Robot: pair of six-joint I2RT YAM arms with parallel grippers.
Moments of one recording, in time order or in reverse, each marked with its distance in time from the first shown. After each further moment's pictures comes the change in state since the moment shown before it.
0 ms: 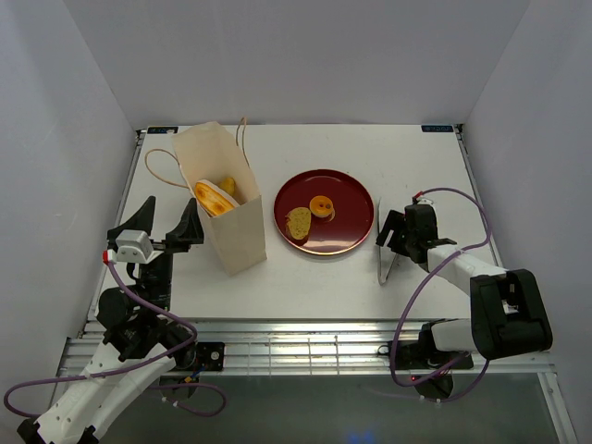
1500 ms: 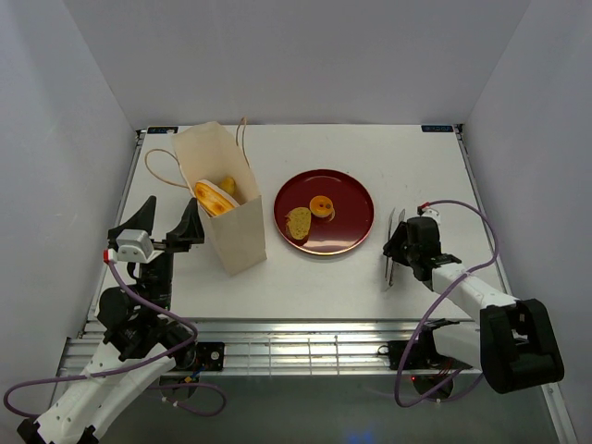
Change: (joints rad) left arm 0.000 0.005 0.000 0.000 0.000 -0.005; right arm 0.035 -0.201 -0.127 0.002 0.035 0.082
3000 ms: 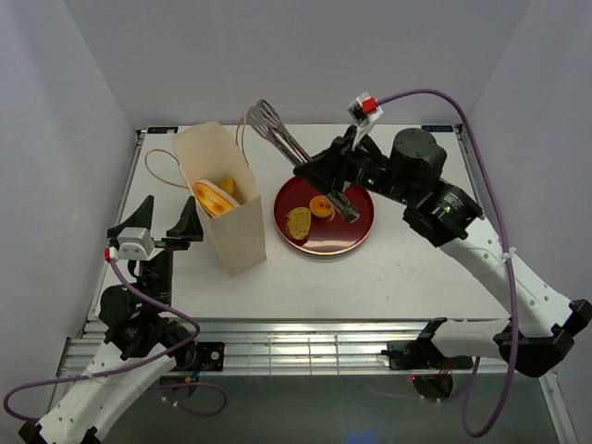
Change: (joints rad) left arm 0.030 0.010 0.000 0.000 -0.003 0.008; right arm 0.559 0.171 1.205 -0.292 -0.409 -0.230
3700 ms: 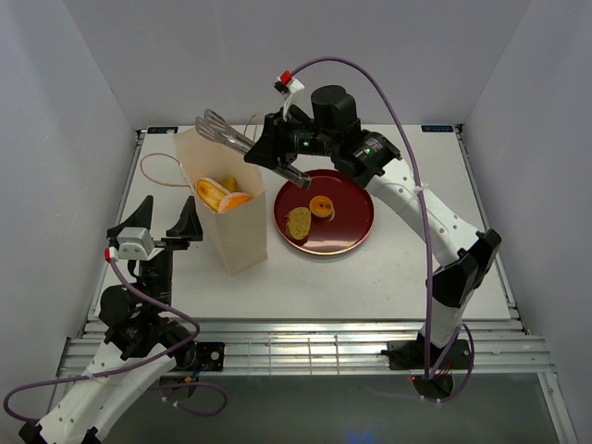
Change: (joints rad) left arm 0.004 0.000 0.000 0.000 0.000 0.000; right arm -0.008 0.482 0.414 -0.156 -0.137 0.004
